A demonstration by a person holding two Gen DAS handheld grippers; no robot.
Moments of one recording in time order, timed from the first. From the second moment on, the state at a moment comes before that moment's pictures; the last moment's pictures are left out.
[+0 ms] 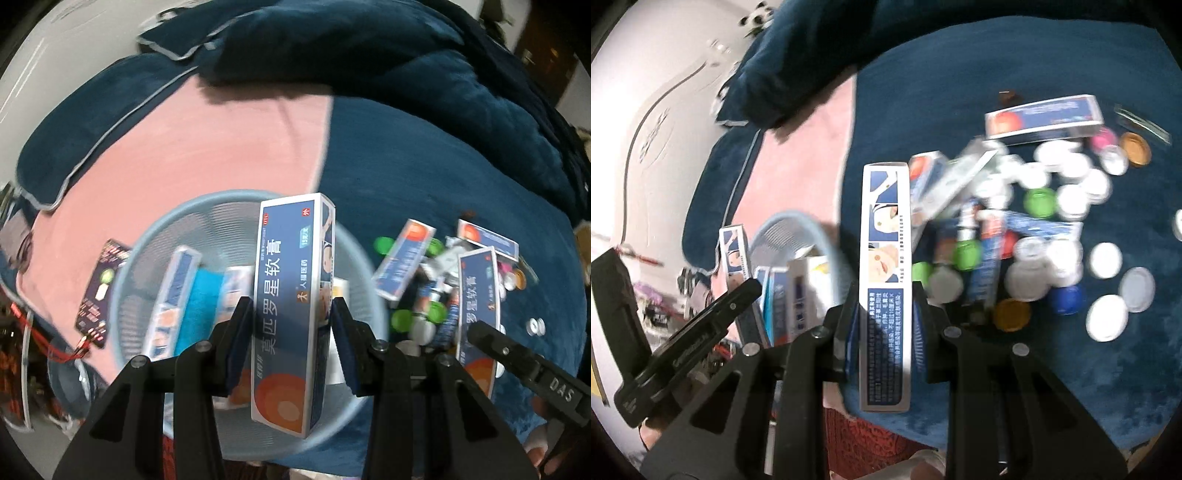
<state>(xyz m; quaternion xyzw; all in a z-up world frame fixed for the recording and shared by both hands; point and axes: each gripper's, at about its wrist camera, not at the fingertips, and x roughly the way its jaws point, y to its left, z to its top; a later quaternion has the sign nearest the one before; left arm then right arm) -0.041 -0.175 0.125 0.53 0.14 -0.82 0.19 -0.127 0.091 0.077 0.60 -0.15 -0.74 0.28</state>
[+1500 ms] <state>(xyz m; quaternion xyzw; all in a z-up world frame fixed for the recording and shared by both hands) -0.016 -0.222 0.099 0.57 0.09 -0.78 0.26 -0.104 0.026 0.058 0.61 -0.06 -0.74 0.28</state>
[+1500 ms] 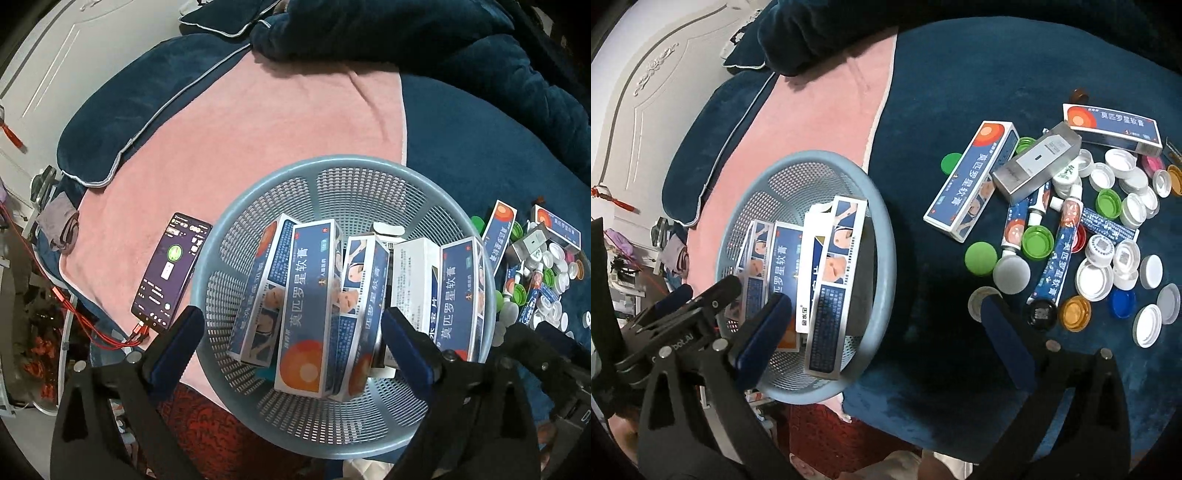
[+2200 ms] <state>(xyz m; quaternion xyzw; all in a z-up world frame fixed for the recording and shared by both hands) -0.015 -0.216 0.109 0.56 0.08 -0.78 0.26 -0.101 0.031 0.056 0.61 -0.04 -0.74 0.27</state>
